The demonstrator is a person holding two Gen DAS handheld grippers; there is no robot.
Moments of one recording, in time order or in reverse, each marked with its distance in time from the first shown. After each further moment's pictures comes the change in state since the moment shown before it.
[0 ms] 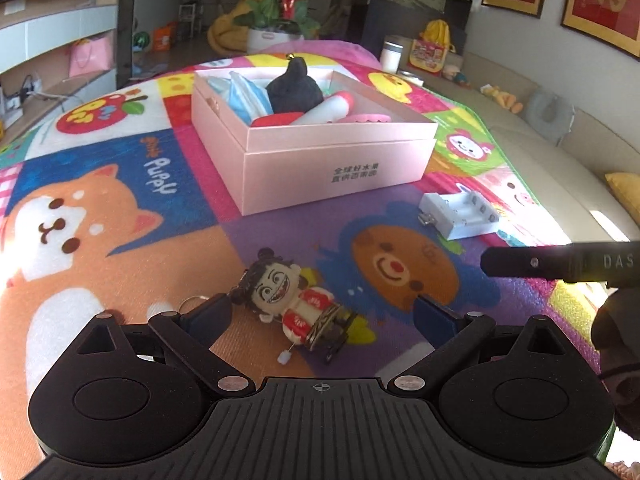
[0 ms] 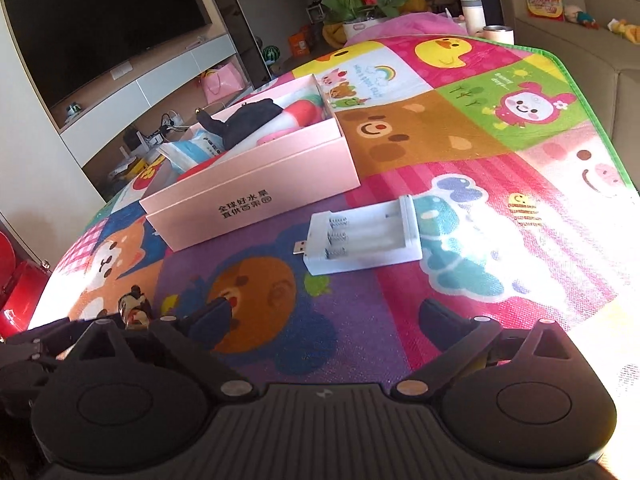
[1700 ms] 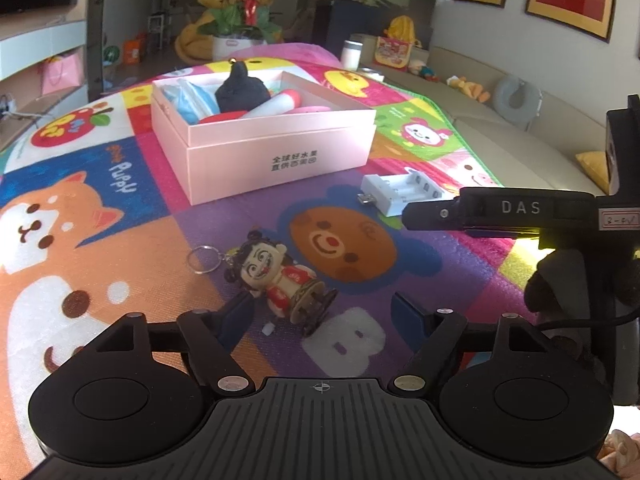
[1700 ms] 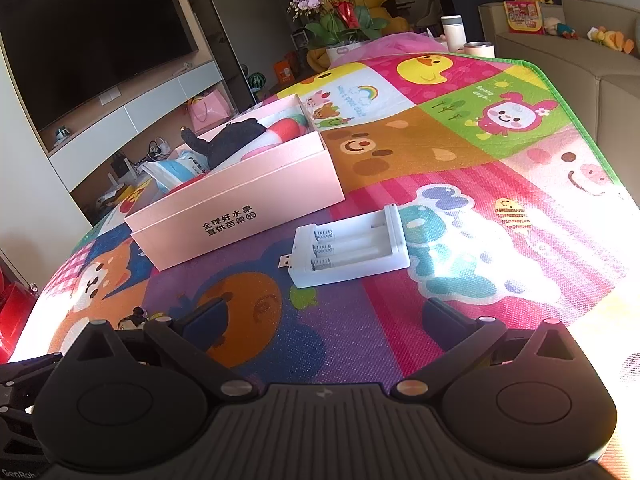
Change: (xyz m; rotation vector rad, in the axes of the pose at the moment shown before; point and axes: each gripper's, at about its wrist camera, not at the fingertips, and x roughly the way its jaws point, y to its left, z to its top) left arm -0.022 -0.032 -0.022 0.074 -0.014 -0.038; right arm 0.002 -0.003 -0.010 0.037 -0.096 -0.035
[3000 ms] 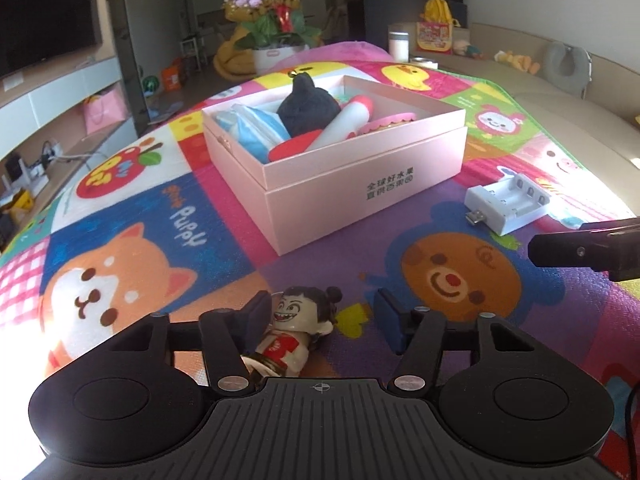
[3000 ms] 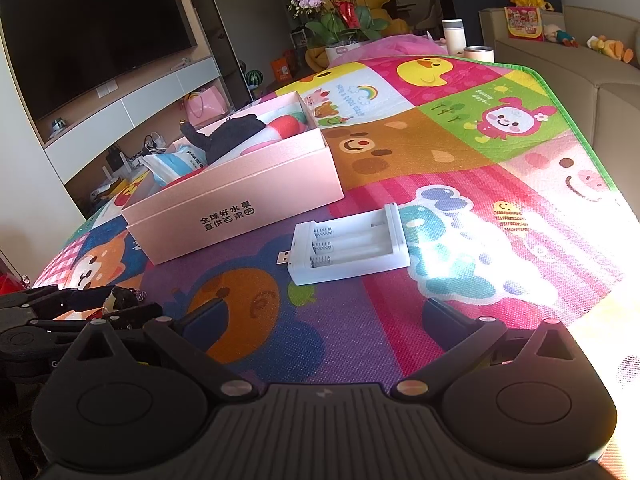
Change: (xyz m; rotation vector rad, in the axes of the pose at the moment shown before) left arm 0.034 0.026 0.032 0.134 0.006 0.197; right arm 0.002 0.006 -0.001 -0.030 0.004 -0.029
